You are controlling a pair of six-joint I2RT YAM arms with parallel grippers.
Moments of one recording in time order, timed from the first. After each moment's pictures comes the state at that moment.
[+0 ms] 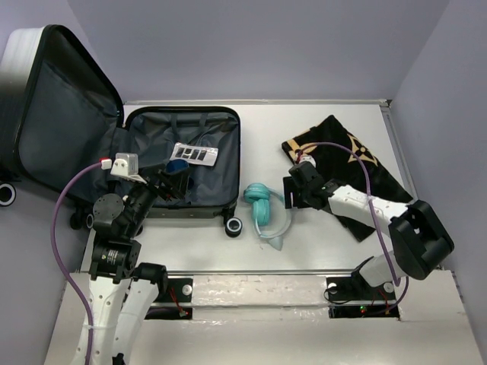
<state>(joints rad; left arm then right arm) -0.16 0.45 0.71 -0.20 0.24 -0.41 0.63 1.44 0.81 -0.35 0.29 0.46</state>
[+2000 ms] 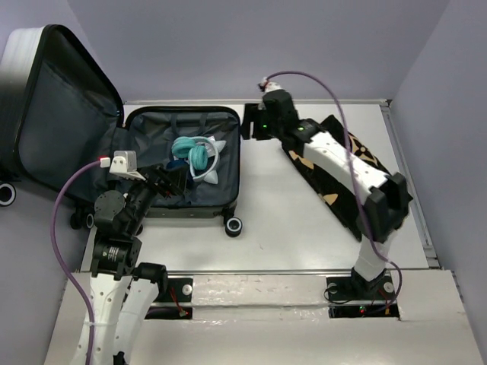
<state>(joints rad) -0.14 0.47 0.71 -0.20 0.19 -0.43 0.69 1.98 1.87 -0.40 0.08 0.44</state>
